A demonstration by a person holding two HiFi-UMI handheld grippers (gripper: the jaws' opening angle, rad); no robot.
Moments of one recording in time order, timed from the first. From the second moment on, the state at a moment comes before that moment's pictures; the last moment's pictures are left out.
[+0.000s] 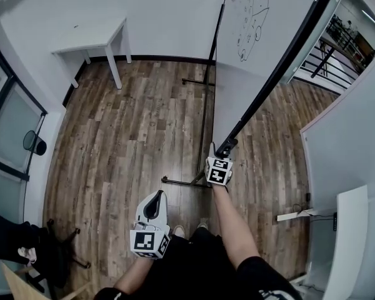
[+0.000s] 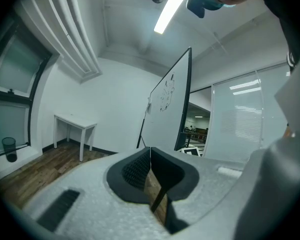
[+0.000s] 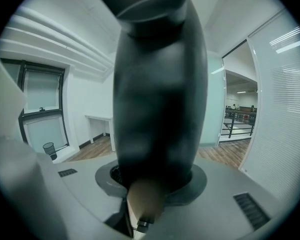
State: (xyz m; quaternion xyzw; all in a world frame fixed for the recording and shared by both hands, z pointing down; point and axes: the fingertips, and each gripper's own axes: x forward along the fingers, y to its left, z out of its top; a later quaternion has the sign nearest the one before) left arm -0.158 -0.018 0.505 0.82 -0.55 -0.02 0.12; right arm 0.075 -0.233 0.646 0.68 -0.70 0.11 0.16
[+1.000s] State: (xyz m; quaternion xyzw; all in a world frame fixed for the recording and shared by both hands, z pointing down) left arm -0.139 0.154 0.500 0.81 -0.57 -0.01 0.11; right arm 0.060 -0.058 0.647 0.67 -0.72 0.10 0.15
